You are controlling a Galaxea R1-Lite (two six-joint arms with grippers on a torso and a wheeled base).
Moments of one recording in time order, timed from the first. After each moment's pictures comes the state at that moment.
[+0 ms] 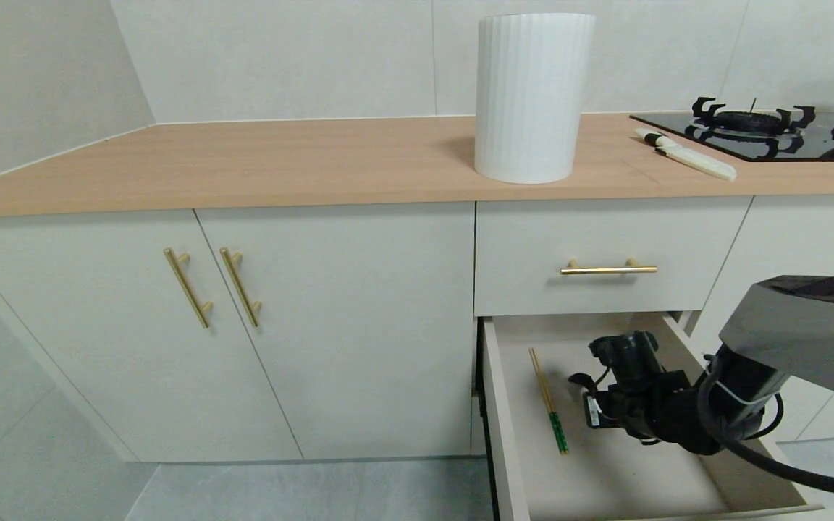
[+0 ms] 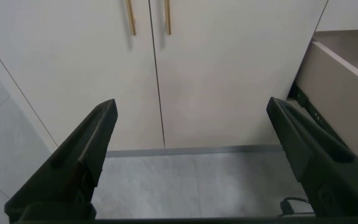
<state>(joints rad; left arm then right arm) -0.01 0.00 0.00 0.00 -0.01 0.00 0.35 2.30 -0.86 -0.61 -0.27 0.21</state>
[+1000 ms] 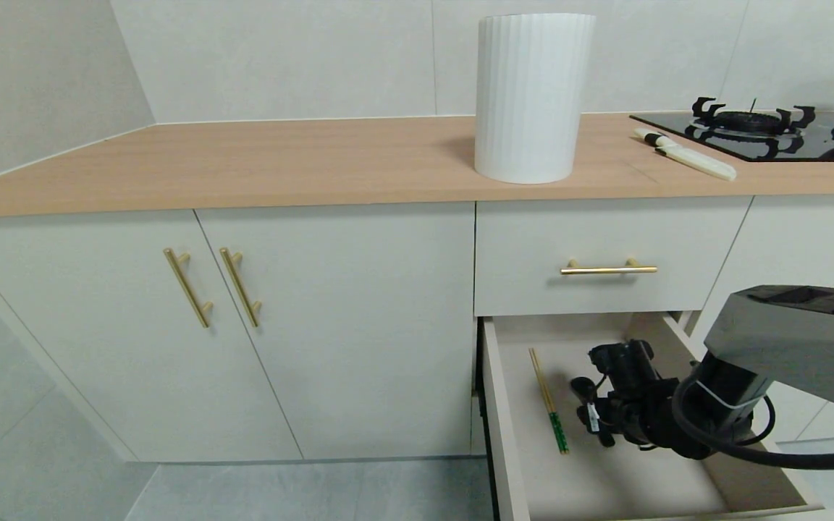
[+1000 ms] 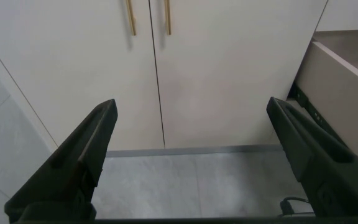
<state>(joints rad) -0.01 0.00 0.00 0.00 -0.01 0.00 0.34 2.36 -0.88 -0.63 -0.29 0.21</state>
